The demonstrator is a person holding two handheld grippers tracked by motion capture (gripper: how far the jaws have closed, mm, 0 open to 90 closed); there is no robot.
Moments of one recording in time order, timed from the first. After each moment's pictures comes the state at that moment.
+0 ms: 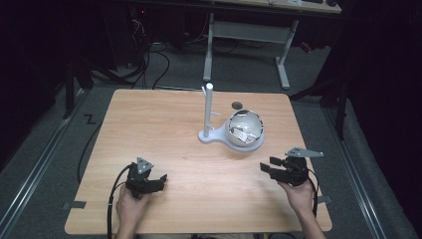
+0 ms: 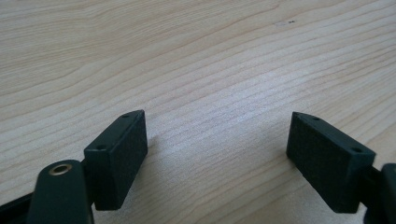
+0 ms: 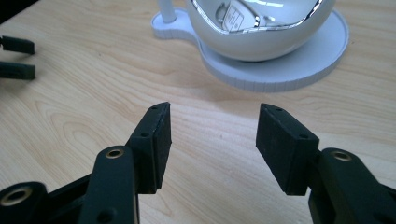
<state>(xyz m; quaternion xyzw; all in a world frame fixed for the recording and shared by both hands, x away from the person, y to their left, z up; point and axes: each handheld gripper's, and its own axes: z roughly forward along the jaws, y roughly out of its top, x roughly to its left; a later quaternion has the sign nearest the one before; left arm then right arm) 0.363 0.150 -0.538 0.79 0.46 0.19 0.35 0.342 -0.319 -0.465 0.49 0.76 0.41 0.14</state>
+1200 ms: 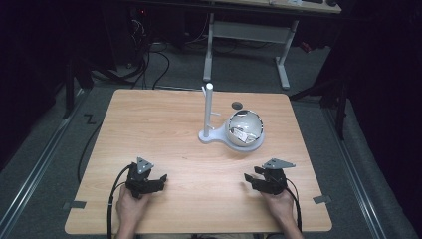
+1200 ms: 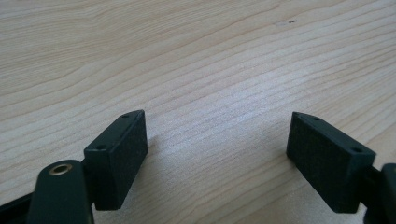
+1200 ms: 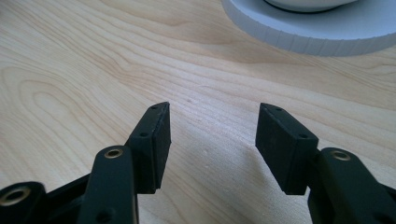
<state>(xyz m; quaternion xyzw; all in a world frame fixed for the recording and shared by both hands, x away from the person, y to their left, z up) 0.363 0.150 -0.538 0.79 0.46 0.19 0.35 0.341 -0.277 -0.521 0.46 0.79 0.37 0.17</state>
